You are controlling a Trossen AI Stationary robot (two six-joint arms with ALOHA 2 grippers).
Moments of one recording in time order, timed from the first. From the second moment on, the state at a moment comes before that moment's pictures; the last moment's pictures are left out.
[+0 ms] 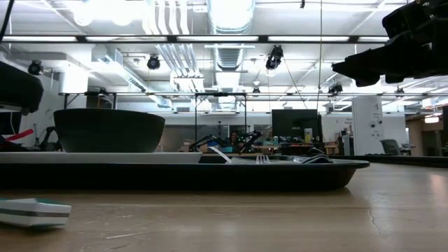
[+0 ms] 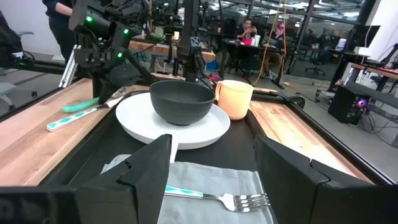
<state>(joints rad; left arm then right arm) -0.82 1.60 0.78 -0.34 -0.01 -0.15 0.14 0.60 0.01 0.55 0.16 -0.10</state>
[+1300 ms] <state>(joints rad) -0.78 1.59 1.12 -0.87 -0.07 -0.08 0.14 0.60 0.01 0.63 0.15 0.36</state>
